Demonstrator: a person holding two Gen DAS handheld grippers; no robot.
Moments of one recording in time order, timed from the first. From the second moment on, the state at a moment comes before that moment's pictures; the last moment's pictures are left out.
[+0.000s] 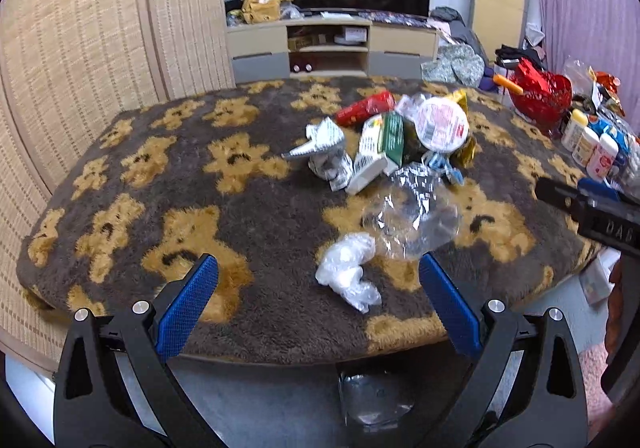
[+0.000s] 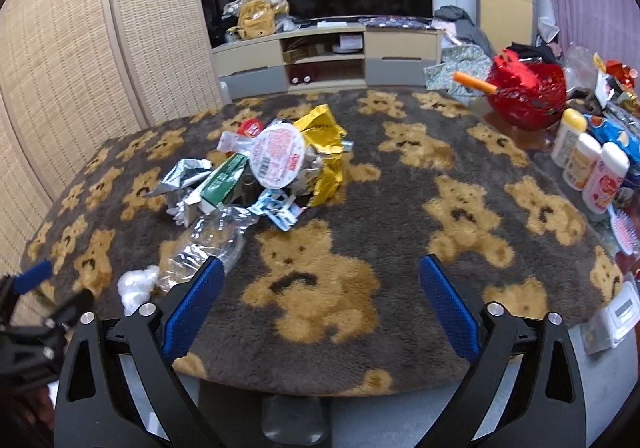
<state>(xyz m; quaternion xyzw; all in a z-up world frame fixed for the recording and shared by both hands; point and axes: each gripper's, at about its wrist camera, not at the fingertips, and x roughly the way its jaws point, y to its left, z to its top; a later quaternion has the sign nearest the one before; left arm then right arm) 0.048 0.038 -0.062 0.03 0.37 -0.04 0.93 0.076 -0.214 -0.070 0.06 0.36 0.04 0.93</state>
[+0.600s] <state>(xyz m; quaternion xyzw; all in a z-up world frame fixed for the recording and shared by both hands) 0.091 0.036 -0.112 0.05 0.44 -0.07 0.90 0.138 -0.155 -0.118 0.10 0.45 0.13 0.88</state>
